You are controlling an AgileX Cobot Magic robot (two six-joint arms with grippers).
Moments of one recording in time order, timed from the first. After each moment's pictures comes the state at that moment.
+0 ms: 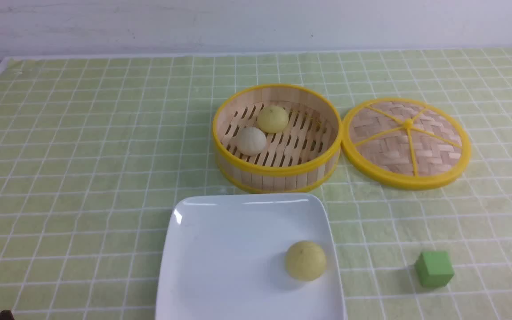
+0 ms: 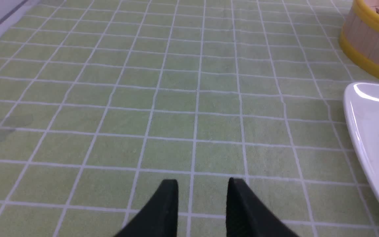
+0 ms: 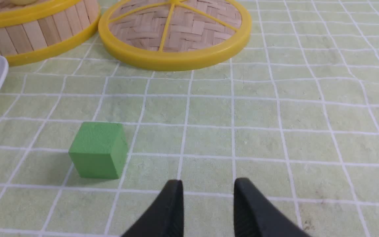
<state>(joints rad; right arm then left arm) 0.11 -0.01 0.02 -0.03 0.41 0.09 -0.05 -0.01 0.03 0.15 0.37 -0.21</state>
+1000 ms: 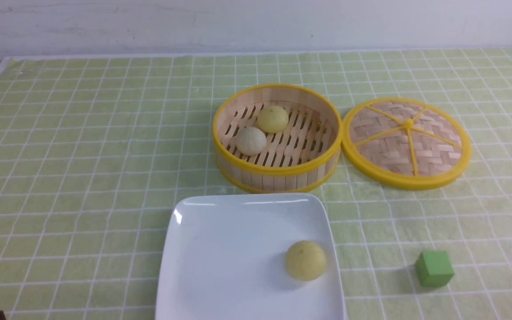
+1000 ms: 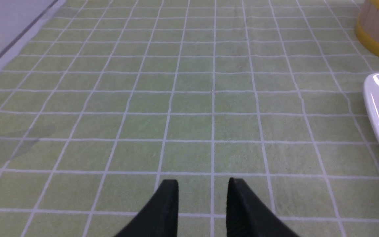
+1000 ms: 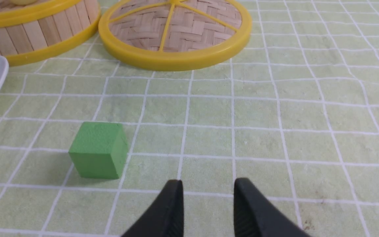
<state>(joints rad) 0.11 -0.01 0.02 -0.03 0.41 0.09 -0.05 -0.01 0.03 0.24 0.38 -0.21</state>
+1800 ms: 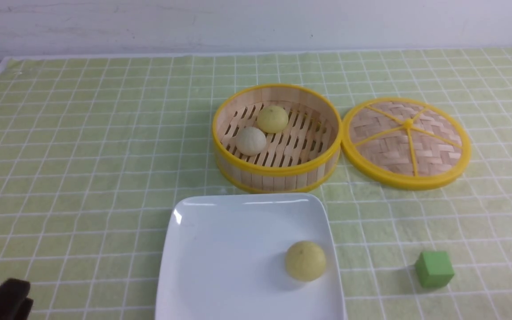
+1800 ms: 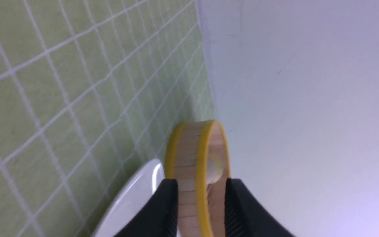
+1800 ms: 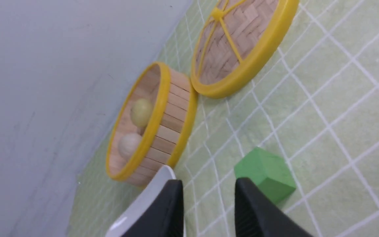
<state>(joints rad) 0.11 -0.01 0.02 0.47 0.28 0.58 -0.05 -0.01 0.03 -0.34 0.15 -1.01</state>
